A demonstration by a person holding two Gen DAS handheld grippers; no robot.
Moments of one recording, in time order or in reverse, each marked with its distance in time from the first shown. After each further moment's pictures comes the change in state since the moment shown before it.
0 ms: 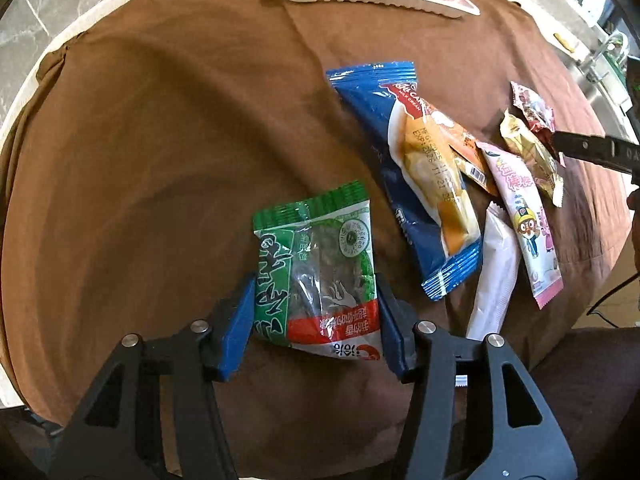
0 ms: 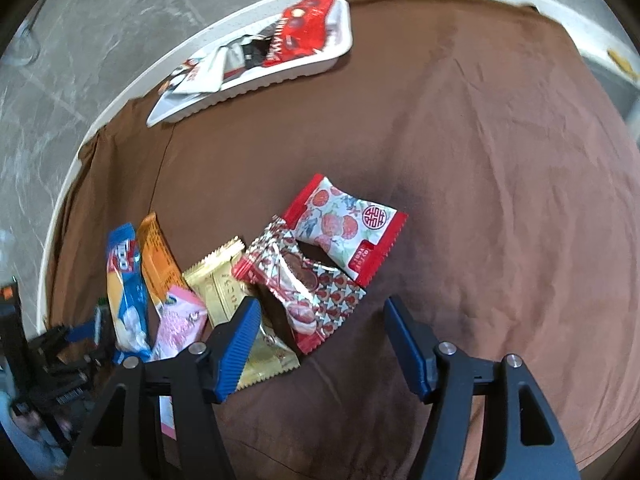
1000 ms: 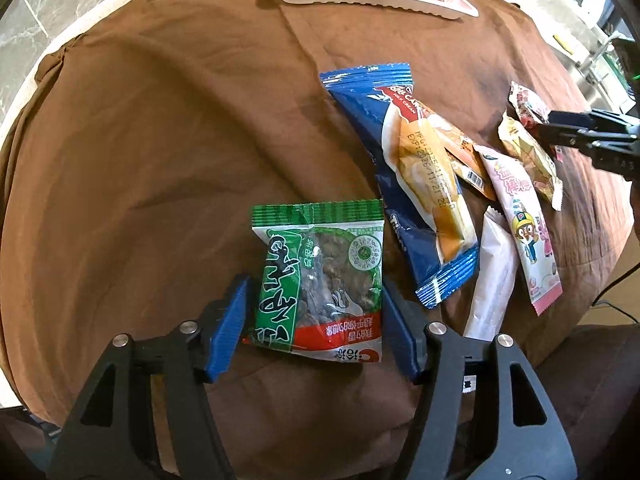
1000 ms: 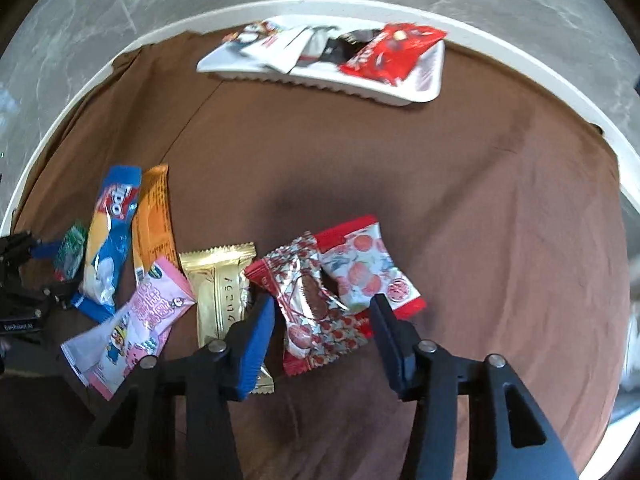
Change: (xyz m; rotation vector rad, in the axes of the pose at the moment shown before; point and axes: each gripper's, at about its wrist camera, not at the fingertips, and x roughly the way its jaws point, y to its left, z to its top) left arm 0.003 -0.003 0.003 -0.007 -0.007 -0.004; right arm 0.009 0.038 0.016 -0.446 0.016 -0.113
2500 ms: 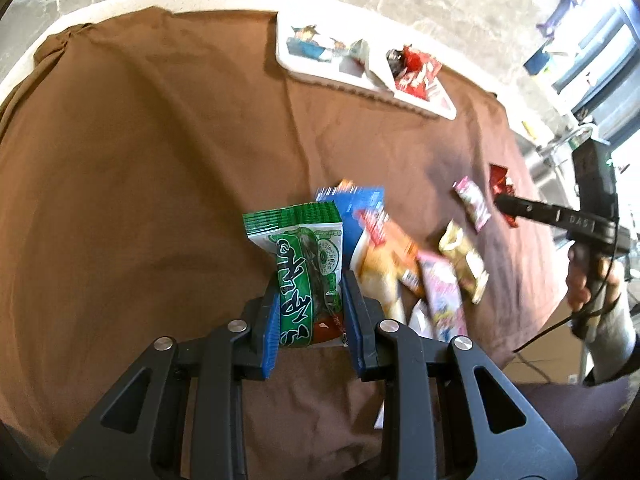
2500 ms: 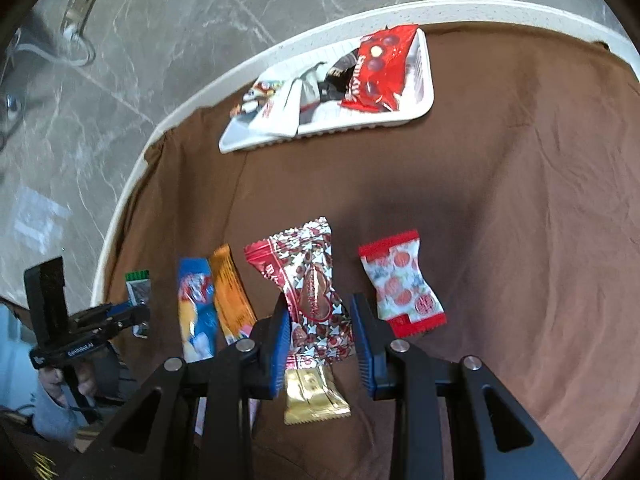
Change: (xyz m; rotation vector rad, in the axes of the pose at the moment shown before) left arm -0.056 0.047 0.041 -0.169 -0.135 -0.264; right arm -0.022 -0.038 0.022 0.323 -0.081 0.351
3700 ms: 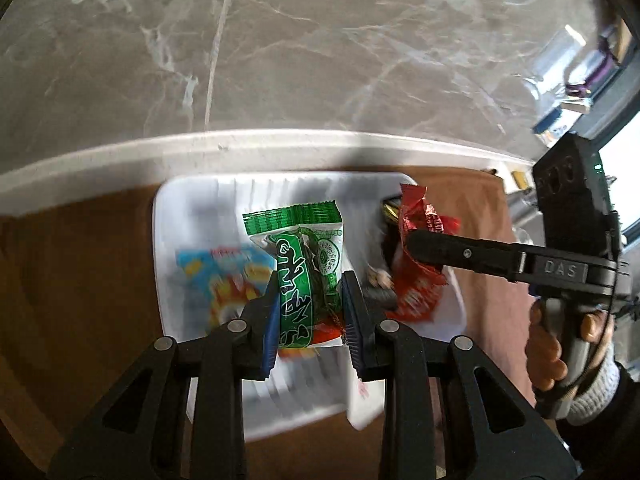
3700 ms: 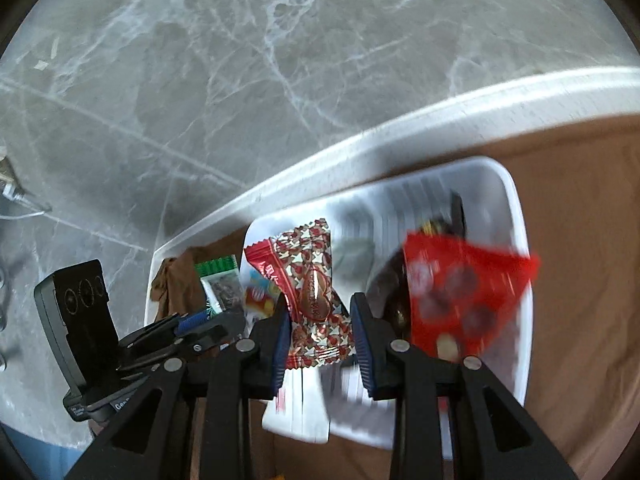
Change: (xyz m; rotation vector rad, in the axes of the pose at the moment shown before) left arm 0.145 -0.042 0.342 0.138 -0.017 -0.104; right arm 0.080 -0.016 0.247 0.187 -0.058 0.109
